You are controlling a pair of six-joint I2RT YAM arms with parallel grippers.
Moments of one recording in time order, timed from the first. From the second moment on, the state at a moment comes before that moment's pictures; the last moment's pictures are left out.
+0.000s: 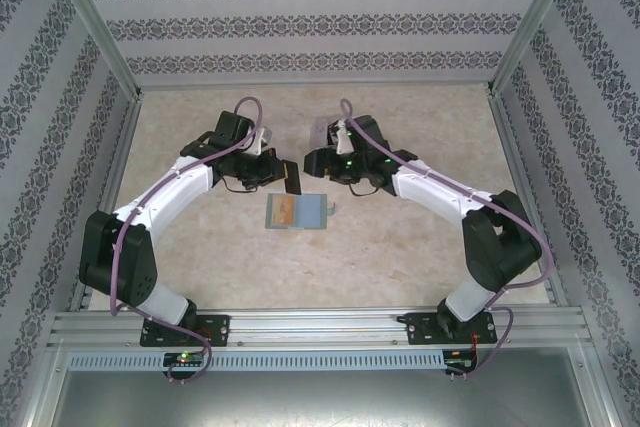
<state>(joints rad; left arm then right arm) -0.32 1.53 1.18 -0.57 0.56 -0.61 0.53 1.64 1.13 -0.18 -0.50 0.72</state>
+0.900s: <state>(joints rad) -0.30 1.53 1.14 -0.10 0.80 -0.94 0.41 1.56 0.91 0.52 -0.87 1.25</state>
